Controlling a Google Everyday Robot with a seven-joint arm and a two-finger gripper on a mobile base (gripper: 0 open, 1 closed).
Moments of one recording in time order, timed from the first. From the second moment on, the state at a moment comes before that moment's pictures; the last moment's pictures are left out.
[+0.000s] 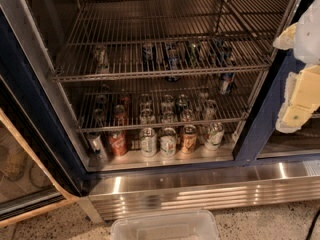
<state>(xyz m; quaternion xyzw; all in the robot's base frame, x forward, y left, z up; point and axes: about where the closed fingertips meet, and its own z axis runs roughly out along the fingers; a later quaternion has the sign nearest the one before) 0.438 -0.217 0.976 -0.60 0.78 -0.03 0.16</state>
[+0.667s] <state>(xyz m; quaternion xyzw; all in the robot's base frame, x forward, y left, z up) 0.448 -0.210 0.964 -0.59 0.79 -0.03 0.19</state>
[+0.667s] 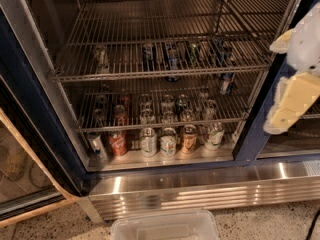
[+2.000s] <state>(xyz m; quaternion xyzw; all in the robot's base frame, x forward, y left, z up) 0.477 -0.156 0.943 -0.57 0.76 0.02 0.30</state>
